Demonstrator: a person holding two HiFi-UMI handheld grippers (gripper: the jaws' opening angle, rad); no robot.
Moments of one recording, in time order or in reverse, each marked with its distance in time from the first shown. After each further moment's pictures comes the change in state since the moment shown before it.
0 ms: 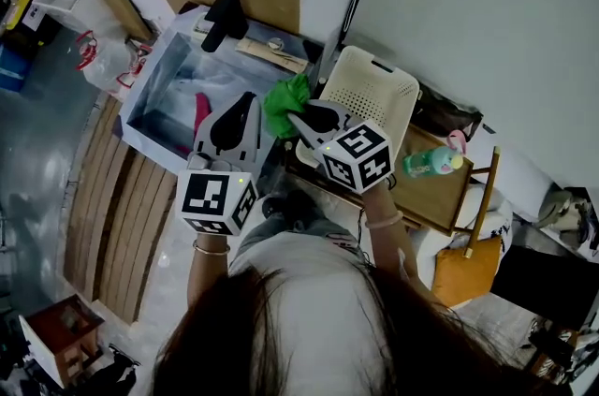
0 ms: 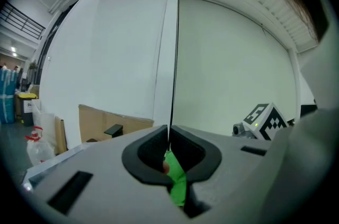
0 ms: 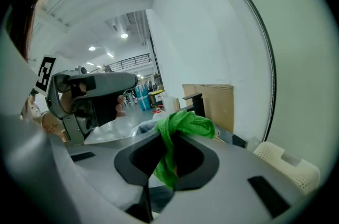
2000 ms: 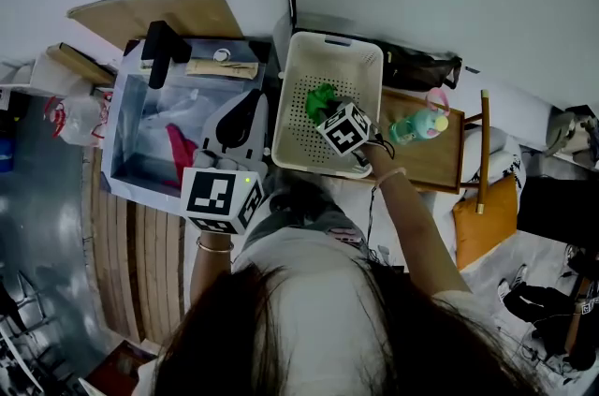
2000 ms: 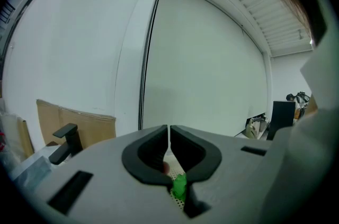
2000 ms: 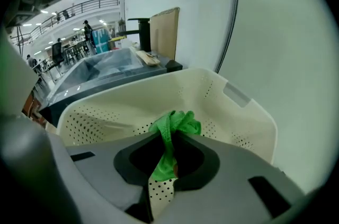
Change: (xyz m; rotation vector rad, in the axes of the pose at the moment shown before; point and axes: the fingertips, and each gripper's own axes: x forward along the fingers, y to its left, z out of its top) left arm 0.082 -0.085 -0.015 0.060 0.084 -0.290; right arm -0.035 -0.177 -0.213 -0.018 0.545 -0.427
